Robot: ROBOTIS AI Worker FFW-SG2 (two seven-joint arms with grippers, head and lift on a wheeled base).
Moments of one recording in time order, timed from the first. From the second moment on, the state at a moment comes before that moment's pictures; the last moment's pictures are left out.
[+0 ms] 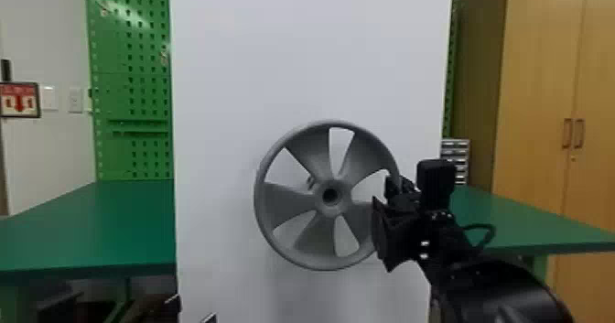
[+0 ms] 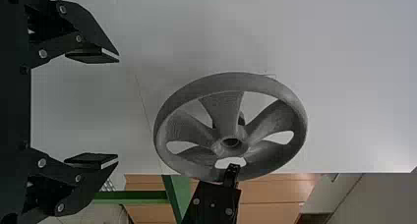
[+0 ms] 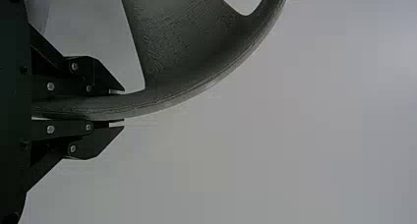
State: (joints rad) left arm -0.02 0.25 0.04 -2.21 0.34 0.58 -0.45; right arm -0.77 -0.07 0.14 -1.30 -0.05 0.15 -0.06
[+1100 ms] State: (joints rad) left arm -0.03 0.25 0.04 -2.21 0.35 0.58 -0.45; right arm -0.83 -0.06 0.14 -1.18 -0.08 0.14 -0.19
